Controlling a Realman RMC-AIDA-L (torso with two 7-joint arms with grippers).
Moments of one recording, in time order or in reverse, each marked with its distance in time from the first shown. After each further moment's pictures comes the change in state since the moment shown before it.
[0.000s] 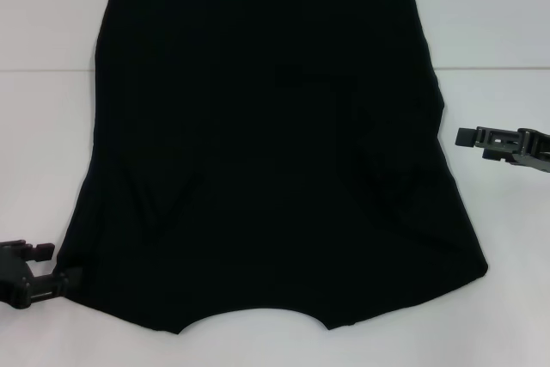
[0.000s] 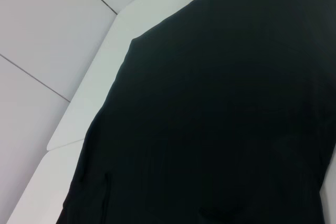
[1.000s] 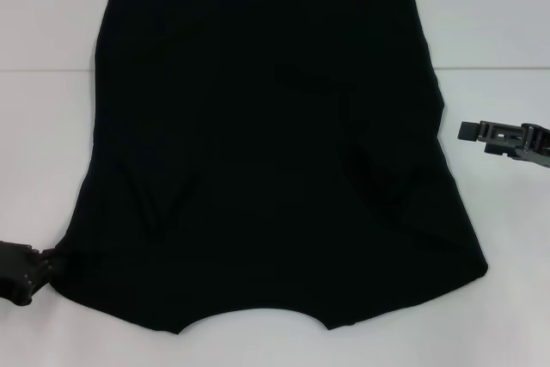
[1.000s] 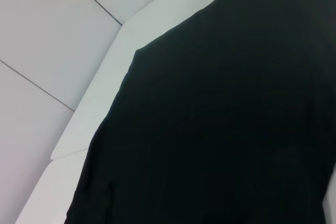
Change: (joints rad) left arm -0.008 -0.010 0.001 -0.003 0.008 -0.046 0.057; right arm -0.002 0.006 0.035 -0.002 0.001 -0.008 -0.021
